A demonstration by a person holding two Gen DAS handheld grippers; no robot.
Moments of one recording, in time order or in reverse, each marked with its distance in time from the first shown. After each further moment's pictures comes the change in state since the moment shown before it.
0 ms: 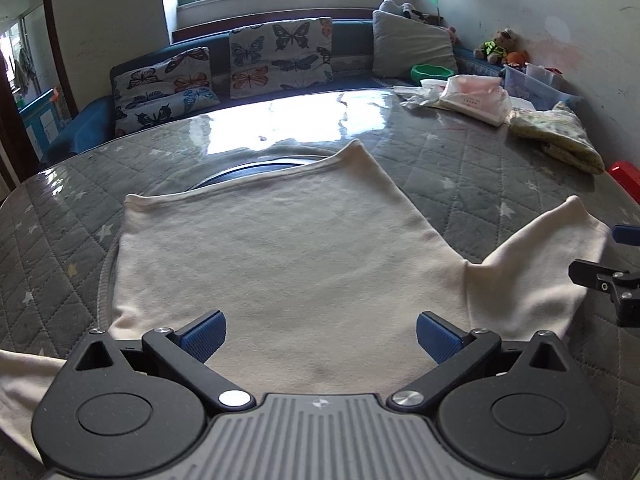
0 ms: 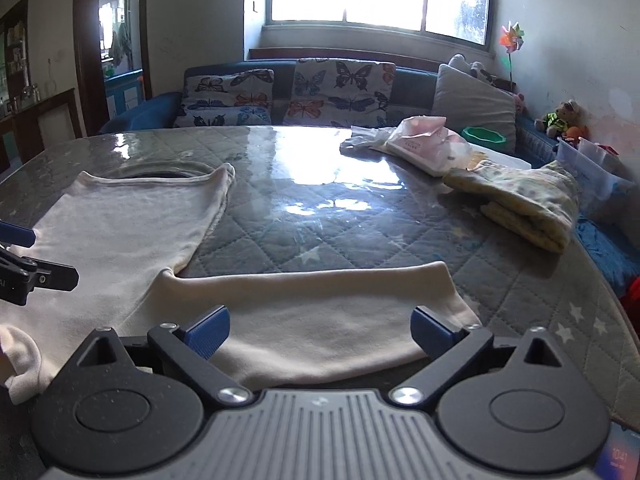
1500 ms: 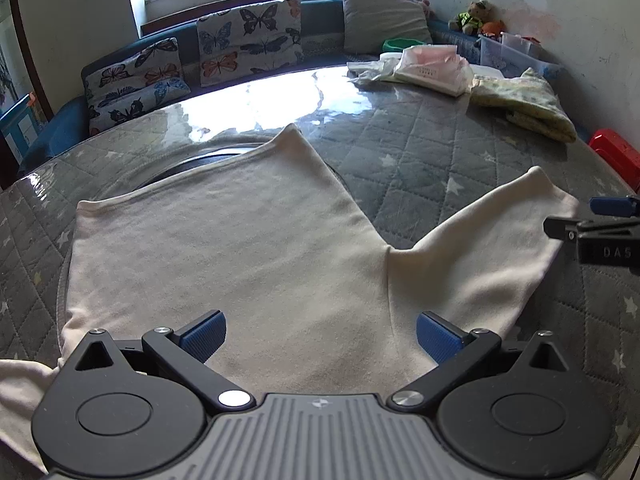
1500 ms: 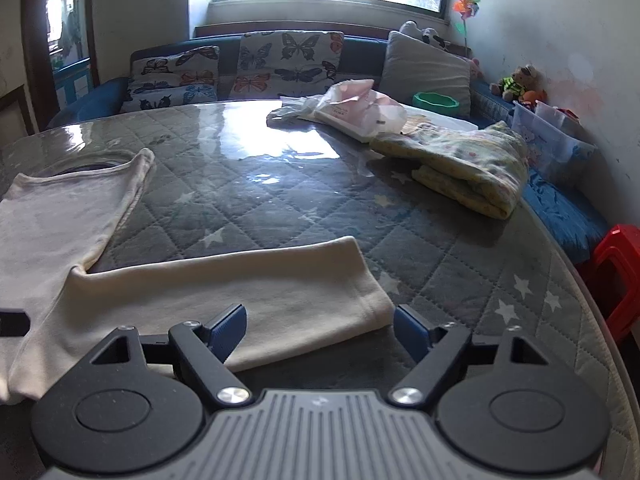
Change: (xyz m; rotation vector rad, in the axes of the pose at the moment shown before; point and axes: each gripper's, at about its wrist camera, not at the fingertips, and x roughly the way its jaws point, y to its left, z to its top) left arm 0.008 -0.050 0.007 0.051 0.076 -0.029; right arm 0.020 -0.051 0.002 0.087 0.084 -0.123
